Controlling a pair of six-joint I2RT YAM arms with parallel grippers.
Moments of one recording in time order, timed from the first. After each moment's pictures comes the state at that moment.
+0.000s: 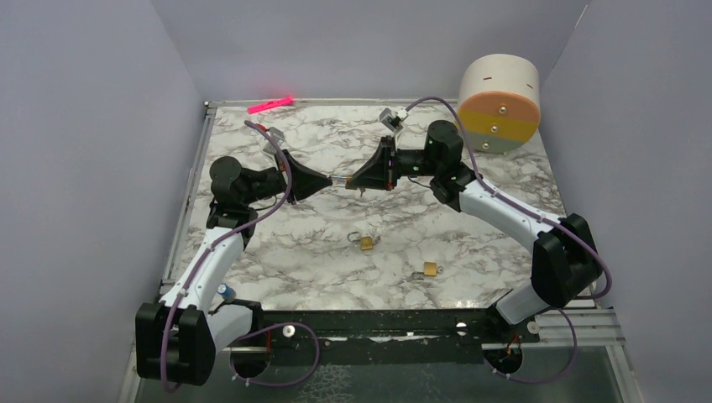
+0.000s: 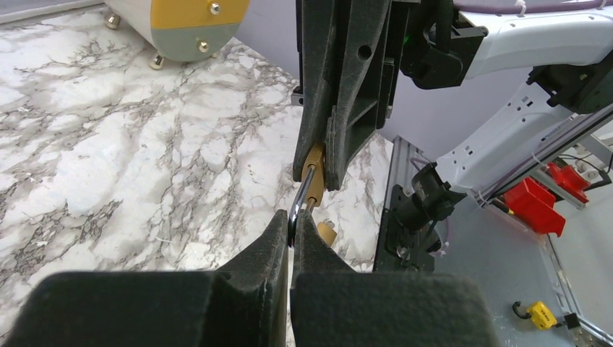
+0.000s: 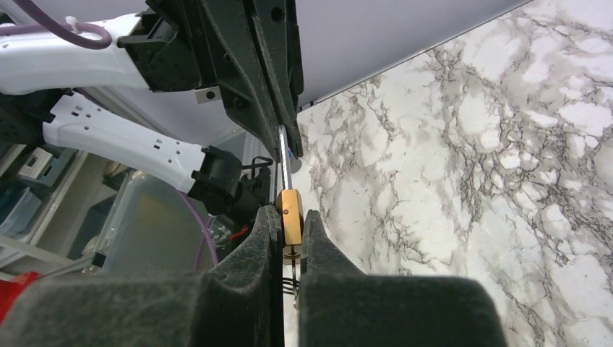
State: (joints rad) left arm -0.14 1.07 0.69 0.54 1.09 -0.60; right arm 0.58 1.54 1.11 0.42 -0.97 0.46
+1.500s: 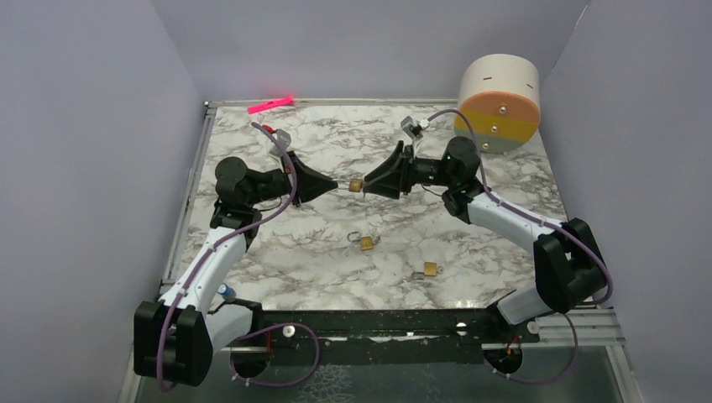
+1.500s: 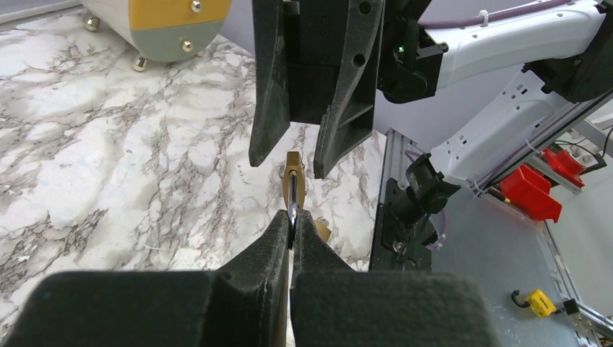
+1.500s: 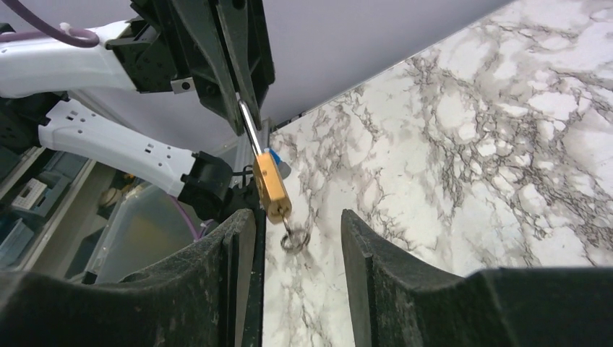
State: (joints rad) left arm -0.20 1.07 0.69 0.54 1.07 -0.57; right arm 0.50 1.50 0.92 0.67 -0.97 0.56
